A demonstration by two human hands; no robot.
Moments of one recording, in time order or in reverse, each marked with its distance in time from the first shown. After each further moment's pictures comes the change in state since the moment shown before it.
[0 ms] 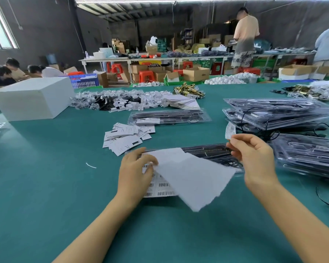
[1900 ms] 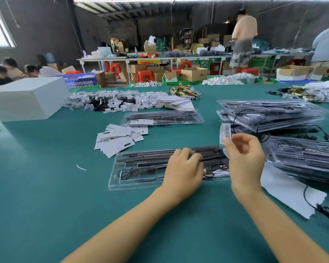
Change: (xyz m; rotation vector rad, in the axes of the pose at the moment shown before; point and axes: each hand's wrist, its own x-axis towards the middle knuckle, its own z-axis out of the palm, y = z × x) left_hand 0.008 0.101 0.073 0.122 -0.115 0.391; right_hand 0.002 0.007 -0.001 -0.125 0.163 -0.246
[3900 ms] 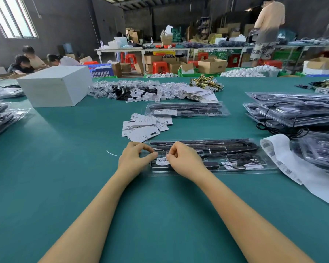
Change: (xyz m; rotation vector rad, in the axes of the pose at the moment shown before) left_hand -0.057 -0.157 -0.084 -0.303 -0.086 -0.686; right_hand -0.081 0.012 0.132 -0.701 -0.959 0.002
